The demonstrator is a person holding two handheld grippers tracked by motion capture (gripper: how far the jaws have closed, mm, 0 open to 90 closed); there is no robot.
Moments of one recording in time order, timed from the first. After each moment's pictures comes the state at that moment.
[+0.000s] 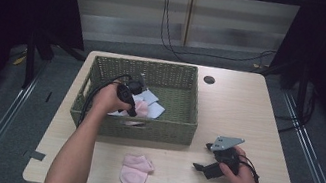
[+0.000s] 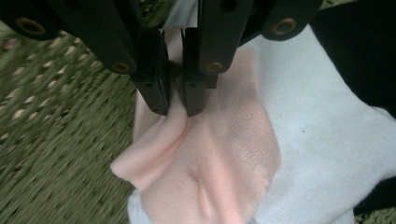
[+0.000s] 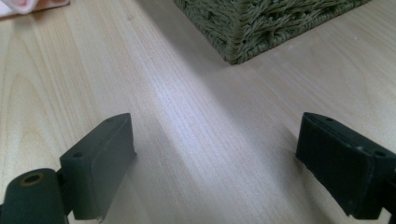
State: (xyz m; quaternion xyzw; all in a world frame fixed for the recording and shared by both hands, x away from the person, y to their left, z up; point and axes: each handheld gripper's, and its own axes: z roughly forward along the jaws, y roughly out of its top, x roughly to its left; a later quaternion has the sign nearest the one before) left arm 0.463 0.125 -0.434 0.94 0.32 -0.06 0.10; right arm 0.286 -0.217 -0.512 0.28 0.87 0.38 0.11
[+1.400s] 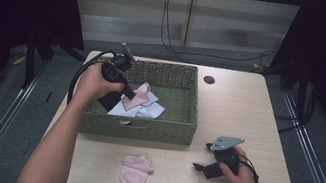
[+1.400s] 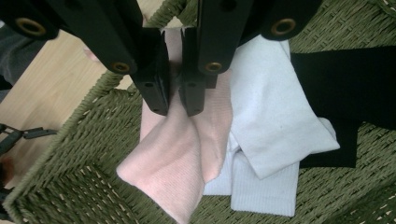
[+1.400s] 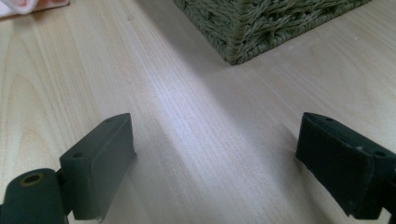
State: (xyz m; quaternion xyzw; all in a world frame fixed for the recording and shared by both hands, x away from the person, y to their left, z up) left arm 0.444 0.152 -0.336 0.90 0.37 -0.07 0.22; right arm 0.287 -0.217 -0.512 0.28 0.87 0.38 0.11
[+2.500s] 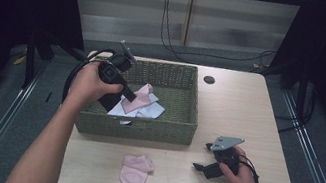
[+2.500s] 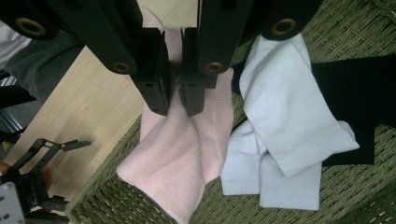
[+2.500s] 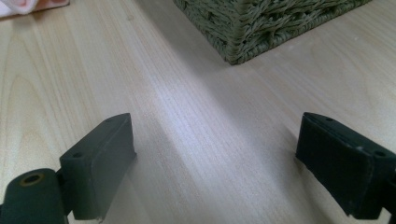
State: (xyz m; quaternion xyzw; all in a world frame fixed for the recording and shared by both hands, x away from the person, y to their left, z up) left arm 0.415 0.148 -0.307 0.91 0.35 -0.07 0.23; right arm 0.287 -0.217 -0.512 0.28 0.87 0.38 0.11
